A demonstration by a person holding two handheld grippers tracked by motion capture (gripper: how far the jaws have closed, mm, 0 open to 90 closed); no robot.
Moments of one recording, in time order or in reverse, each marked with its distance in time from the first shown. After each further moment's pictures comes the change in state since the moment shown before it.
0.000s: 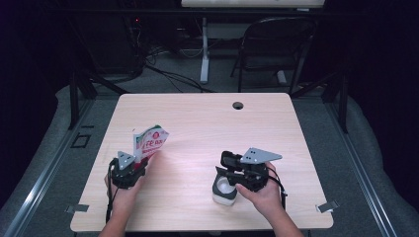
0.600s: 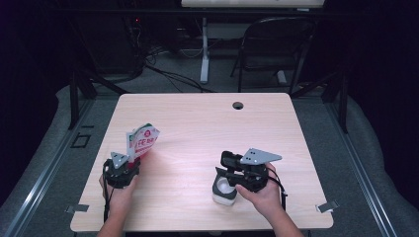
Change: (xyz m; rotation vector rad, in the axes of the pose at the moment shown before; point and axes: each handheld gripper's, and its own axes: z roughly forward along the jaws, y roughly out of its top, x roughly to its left) left arm 0.017 -0.009 0.004 0.022 0.082 -0.051; right arm 0.001 -0.001 0.000 -0.004 0.003 -0.002
